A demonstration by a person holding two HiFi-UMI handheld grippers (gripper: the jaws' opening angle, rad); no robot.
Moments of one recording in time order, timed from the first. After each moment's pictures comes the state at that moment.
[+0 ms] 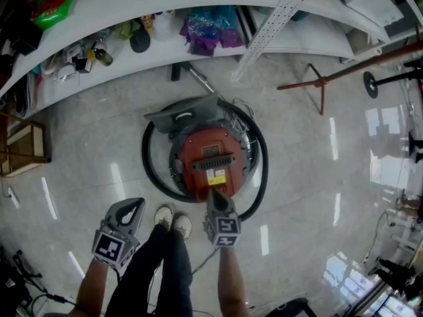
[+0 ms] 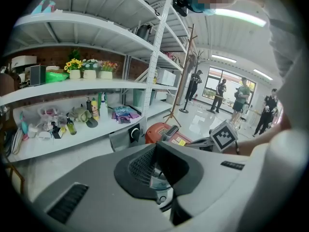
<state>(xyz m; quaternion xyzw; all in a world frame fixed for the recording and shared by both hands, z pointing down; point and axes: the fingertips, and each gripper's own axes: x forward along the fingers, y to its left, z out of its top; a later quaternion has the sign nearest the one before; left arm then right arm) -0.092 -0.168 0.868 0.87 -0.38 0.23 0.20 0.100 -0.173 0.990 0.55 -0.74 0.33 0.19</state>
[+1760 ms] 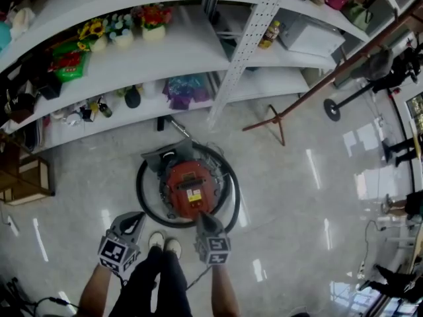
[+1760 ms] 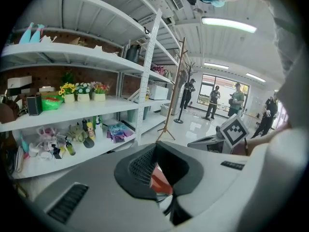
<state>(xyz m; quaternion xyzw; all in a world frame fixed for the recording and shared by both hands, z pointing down) -0.064 -0.154 0.721 0.89 -0.37 0.19 0.17 0.113 -0.147 0.803 0.57 -0.75 0.29 0.15</state>
